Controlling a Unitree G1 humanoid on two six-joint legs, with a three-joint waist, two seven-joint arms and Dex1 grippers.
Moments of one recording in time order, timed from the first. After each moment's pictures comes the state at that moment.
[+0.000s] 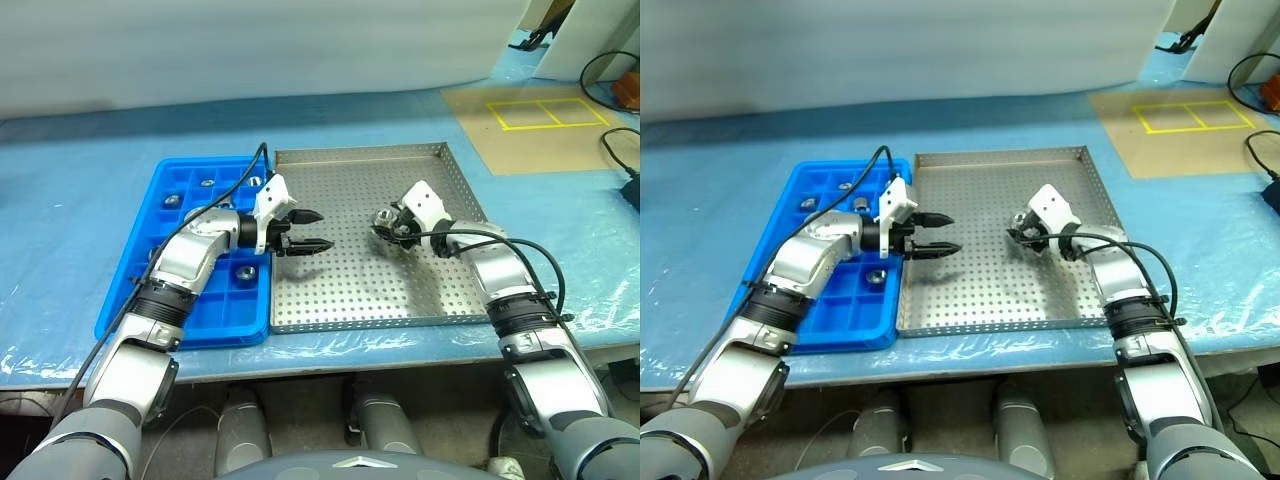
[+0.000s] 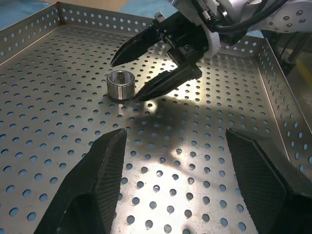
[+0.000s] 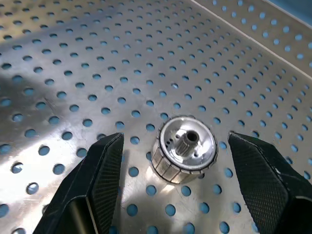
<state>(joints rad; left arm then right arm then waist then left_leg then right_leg) -0.69 0.39 -0.20 0.28 -0.29 0.34 -1.11 -0.64 -0.46 0.11 0.51 -0.04 0.17 0.73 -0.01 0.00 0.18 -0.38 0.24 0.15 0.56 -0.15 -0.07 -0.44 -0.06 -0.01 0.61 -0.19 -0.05</state>
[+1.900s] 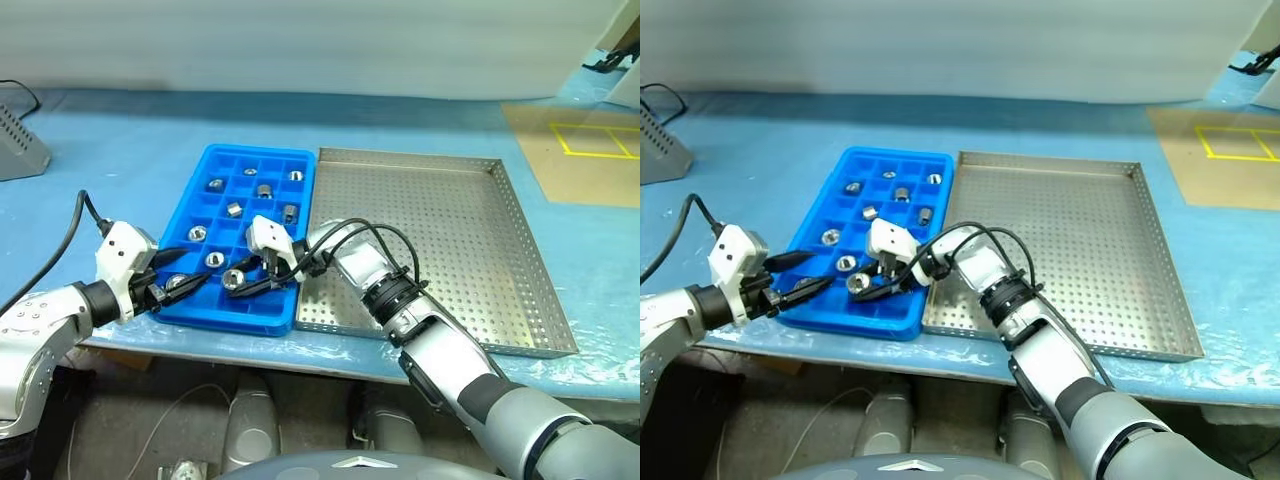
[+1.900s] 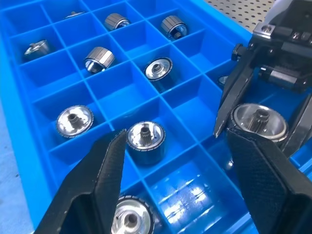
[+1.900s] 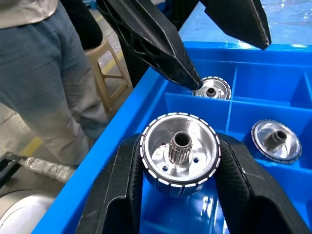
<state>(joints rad) 0.09 0.76 0.38 -0.49 -0.51 0.69 -0.79 -0.88 0.06 0.42 0.68 0.02 0.12 1.24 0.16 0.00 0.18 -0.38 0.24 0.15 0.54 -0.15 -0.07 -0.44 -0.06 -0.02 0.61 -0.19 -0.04</state>
